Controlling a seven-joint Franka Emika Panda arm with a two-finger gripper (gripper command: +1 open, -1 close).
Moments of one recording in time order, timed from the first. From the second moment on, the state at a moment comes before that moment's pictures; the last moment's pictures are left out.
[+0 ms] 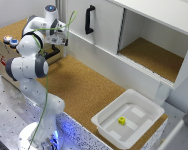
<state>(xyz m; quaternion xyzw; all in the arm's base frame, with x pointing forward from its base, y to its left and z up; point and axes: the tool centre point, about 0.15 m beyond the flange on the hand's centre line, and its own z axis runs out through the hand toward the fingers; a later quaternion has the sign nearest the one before) 0.366 0.352 0.486 -0.90 -0.40 -0.16 0.08</state>
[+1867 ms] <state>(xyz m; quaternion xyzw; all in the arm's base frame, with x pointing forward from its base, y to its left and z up) 0.322 0.466 0.492 -0.57 -0.82 -0.03 0.05</state>
